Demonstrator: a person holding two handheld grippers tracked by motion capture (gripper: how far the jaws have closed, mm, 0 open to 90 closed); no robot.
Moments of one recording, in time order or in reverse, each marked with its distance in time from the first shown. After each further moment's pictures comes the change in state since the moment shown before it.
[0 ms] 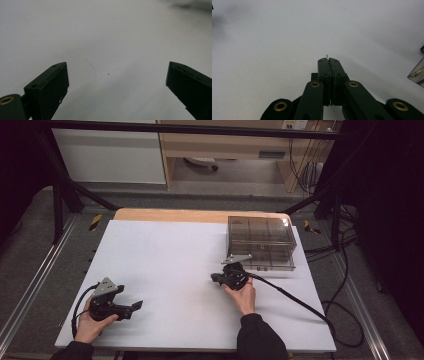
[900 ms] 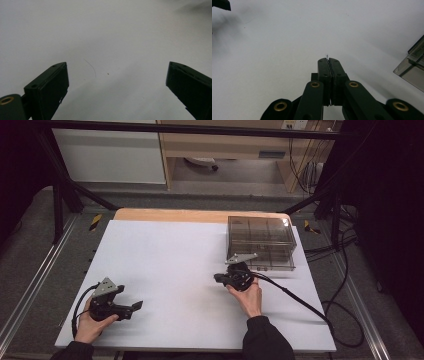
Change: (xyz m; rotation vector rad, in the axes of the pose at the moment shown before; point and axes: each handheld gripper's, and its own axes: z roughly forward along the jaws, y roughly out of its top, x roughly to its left) left arm -0.001 0.000 0.000 0.001 0.002 0.002; right arm 0.008 0.006 -0.029 0.002 0.012 -0.034
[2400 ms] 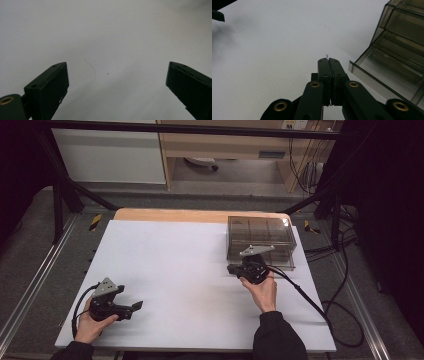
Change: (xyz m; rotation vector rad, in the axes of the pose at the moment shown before) left arm 0.000 0.000 0.000 0.002 -0.001 0.001; right arm -0.020 0.013 -0.043 -0.031 -0.070 0.003
